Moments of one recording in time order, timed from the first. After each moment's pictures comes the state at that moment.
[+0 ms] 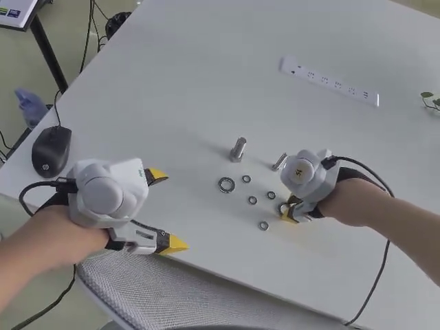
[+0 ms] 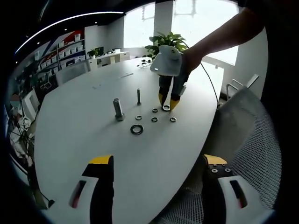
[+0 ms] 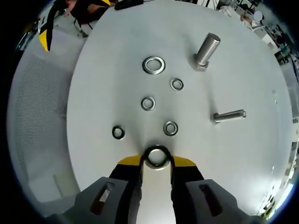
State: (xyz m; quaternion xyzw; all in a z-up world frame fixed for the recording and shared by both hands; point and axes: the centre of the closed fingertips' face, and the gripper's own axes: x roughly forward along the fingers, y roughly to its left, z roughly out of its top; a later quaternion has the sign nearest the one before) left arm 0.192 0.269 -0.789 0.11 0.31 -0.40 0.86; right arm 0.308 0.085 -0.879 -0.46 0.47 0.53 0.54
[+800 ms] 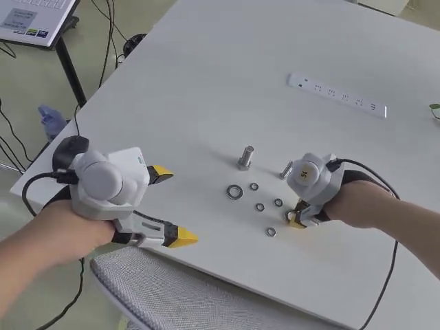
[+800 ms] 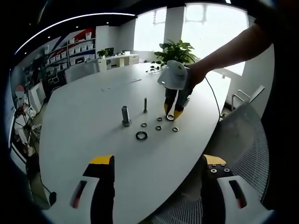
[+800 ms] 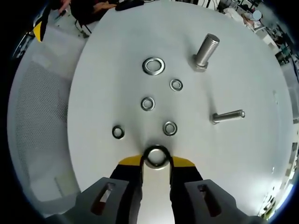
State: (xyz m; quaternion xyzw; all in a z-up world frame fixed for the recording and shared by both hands) left arm 0.191 0.272 -0.758 0.08 0.31 -0.36 0.88; right arm 0.309 0.084 -0.878 -0.45 0.47 0.53 0.54
